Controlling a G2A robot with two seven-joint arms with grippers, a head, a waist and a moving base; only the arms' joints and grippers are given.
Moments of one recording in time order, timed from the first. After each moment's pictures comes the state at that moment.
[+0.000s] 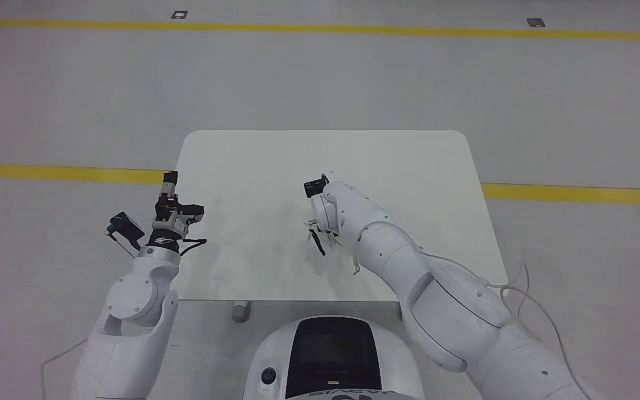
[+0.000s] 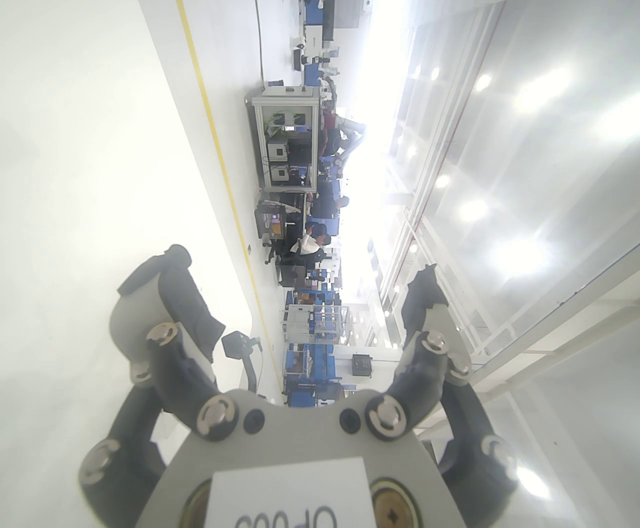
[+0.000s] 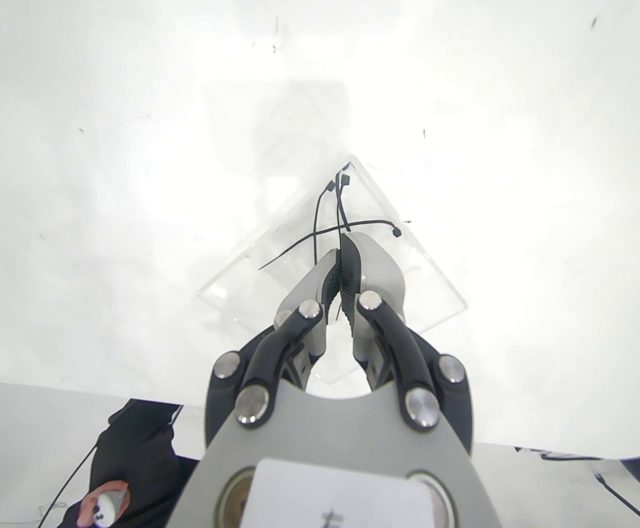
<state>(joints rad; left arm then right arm) 1.73 -1.15 -1.60 -1.80 -0.42 0.00 0.00 -0.59 -1.83 0.58 -0.34 -0.83 0.30 0.93</state>
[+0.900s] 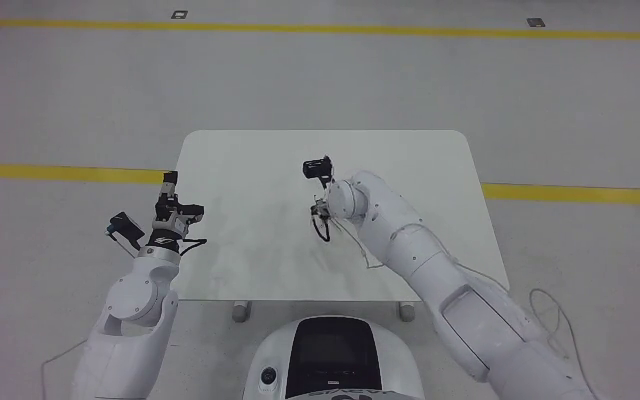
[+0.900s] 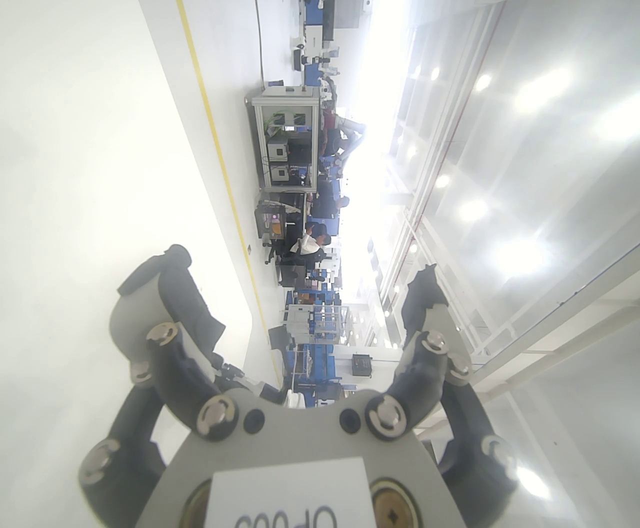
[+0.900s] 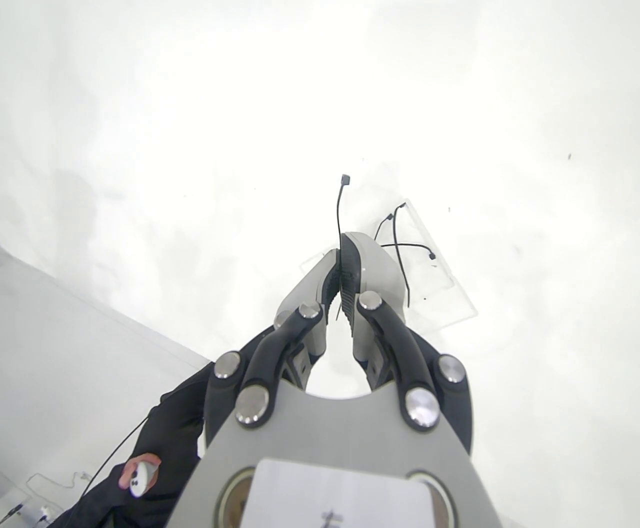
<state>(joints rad) 1.73 -1.15 -1.60 -1.80 -0.42 0.00 0.00 -0.77 -1.63 0.84 -0.84 -0.88 0.16 0.95</state>
